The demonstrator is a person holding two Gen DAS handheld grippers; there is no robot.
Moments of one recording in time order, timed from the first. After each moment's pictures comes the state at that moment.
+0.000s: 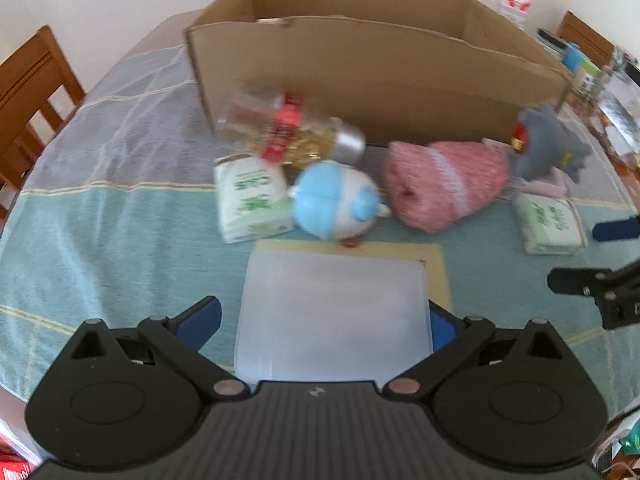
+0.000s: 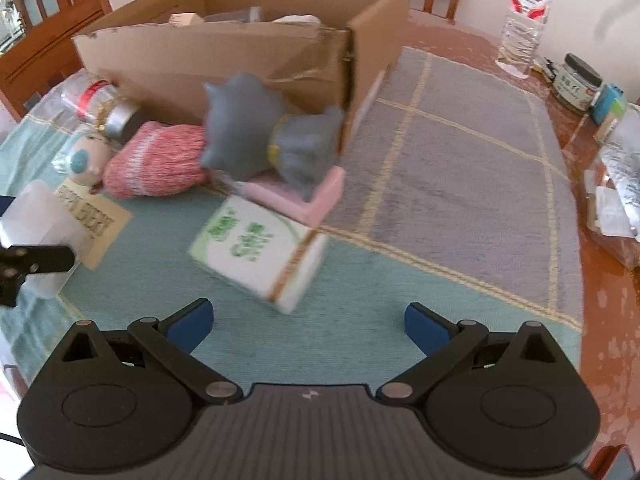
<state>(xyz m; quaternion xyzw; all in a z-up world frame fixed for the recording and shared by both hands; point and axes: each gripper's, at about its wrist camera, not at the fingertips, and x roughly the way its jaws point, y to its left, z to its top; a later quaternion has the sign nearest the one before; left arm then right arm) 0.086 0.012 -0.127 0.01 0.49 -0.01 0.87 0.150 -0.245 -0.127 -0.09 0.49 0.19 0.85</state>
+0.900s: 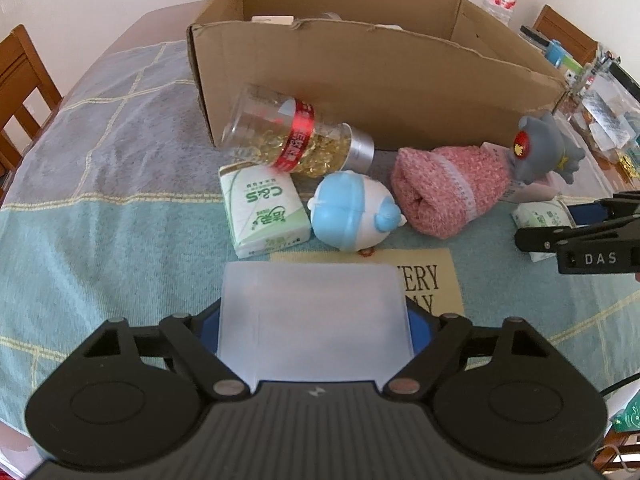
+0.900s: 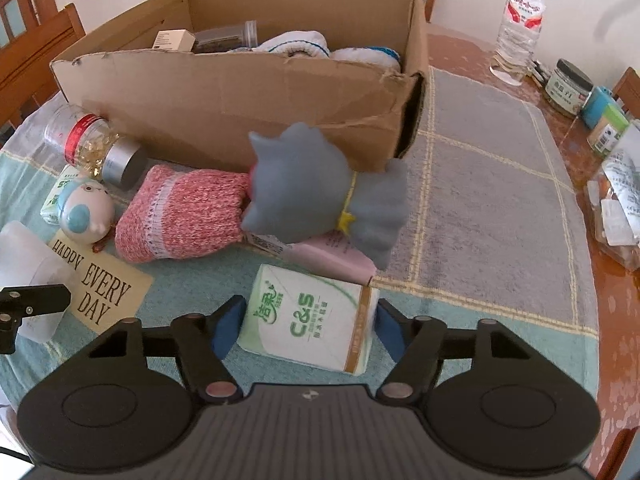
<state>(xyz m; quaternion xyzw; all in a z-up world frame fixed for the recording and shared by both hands) 0.097 0.030 -0.125 0.00 0.51 -0.07 0.86 0.167 -0.198 -0.119 -0.07 0.49 0.13 0.86</state>
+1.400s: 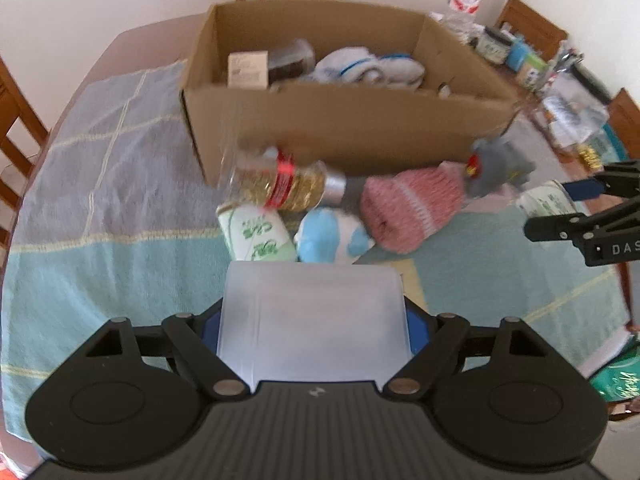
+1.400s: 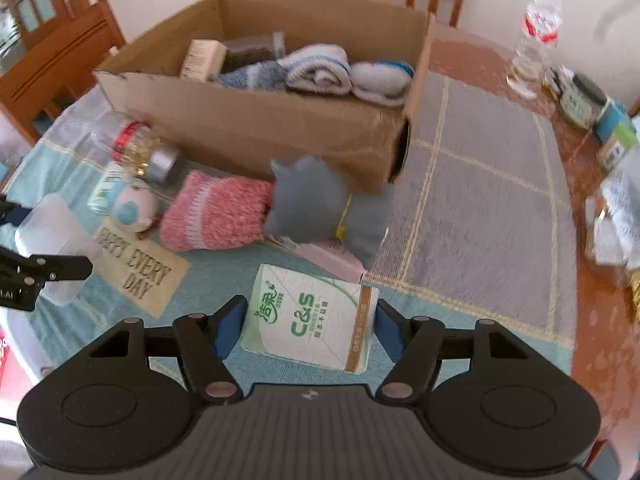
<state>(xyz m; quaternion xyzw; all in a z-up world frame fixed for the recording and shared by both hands) 0.097 0.038 -0.067 0.02 0.51 -0.12 0.85 0.160 -0.207 -0.075 -0.09 0.51 0.18 0.84</state>
